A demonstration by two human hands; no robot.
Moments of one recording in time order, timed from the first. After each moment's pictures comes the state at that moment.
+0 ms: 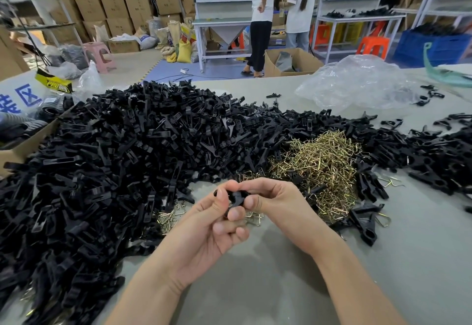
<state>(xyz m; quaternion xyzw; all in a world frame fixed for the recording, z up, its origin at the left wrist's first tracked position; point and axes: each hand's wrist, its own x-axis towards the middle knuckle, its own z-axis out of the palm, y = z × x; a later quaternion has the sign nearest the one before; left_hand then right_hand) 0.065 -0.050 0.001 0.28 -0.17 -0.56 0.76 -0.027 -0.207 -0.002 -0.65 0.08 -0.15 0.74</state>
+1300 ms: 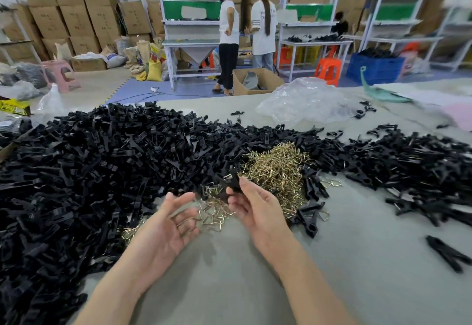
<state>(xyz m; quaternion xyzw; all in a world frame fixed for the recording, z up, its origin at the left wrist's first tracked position) 0.074 -0.056 -0.007 0.47 -0.13 -0.43 0.76 -0.049 -0.206 -0.002 -0.44 0.17 -0.29 0.84</state>
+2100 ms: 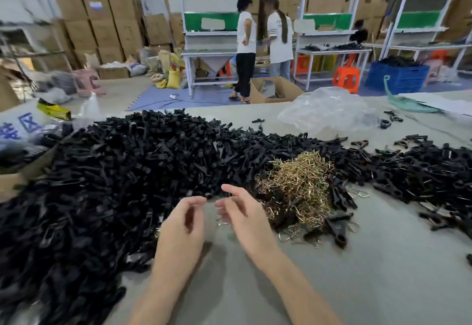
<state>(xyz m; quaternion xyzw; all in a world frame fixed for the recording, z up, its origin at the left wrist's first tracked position) 0.067 -0.042 -0.012 0.78 -0.29 0.03 0.56 -0.012 -0.159 -0.001 -0.69 0.19 -0.28 0.65</state>
